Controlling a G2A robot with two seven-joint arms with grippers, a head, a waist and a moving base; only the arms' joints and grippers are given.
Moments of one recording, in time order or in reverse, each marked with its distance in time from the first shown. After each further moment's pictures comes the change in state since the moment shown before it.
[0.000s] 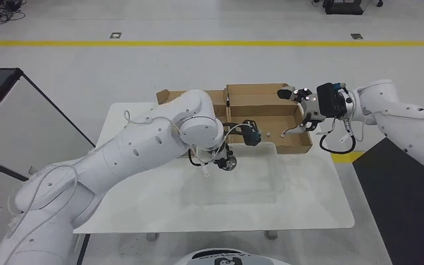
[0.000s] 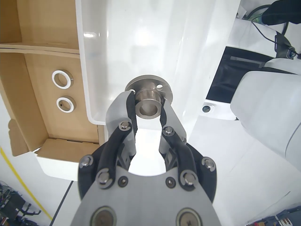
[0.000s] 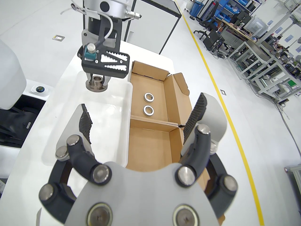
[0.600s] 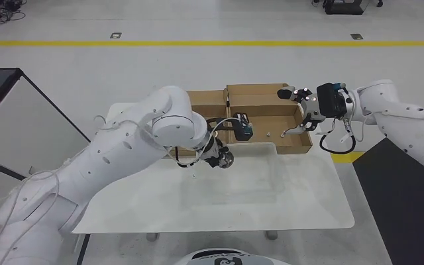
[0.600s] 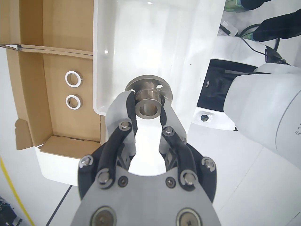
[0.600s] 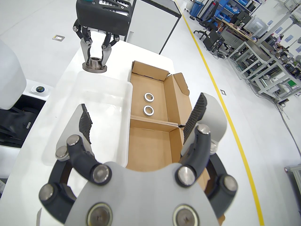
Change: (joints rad) left arm 0.067 0.096 -0.137 -0.158 -0.031 0.008 -0.008; right arm 0.000 0.000 0.000 0.000 0.000 0.000 0.000
